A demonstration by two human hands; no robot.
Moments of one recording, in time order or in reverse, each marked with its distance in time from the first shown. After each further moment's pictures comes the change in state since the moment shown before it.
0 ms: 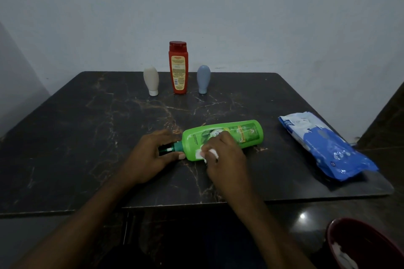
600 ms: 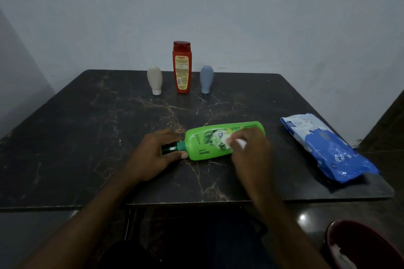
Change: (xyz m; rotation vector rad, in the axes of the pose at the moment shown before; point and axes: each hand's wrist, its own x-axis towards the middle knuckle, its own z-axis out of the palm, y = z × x) left_hand 0.000 0.002 -0.001 -0.004 -0.014 -0.024; right_hand 0.015 0.023 -0.027 0.056 0.157 0.264
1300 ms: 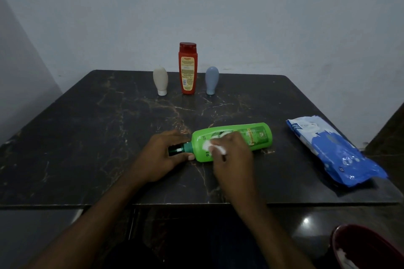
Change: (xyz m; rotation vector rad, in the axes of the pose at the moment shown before) left_hand -0.001 0.005 0.001 0.031 0.036 0.035; right_hand -0.024 -0.023 0.029 -0.032 -0.087 -0.176
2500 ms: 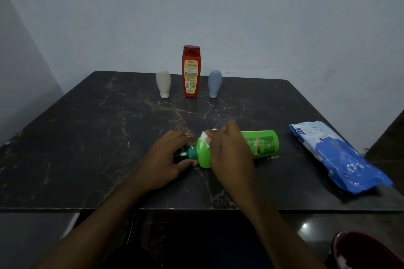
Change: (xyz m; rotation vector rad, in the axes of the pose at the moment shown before) left_hand -0.004 0.003 0.002 0.137 0.074 0.108; right_hand 0.024 -0.027 -0.003 -0.225 -0.101 -0.134
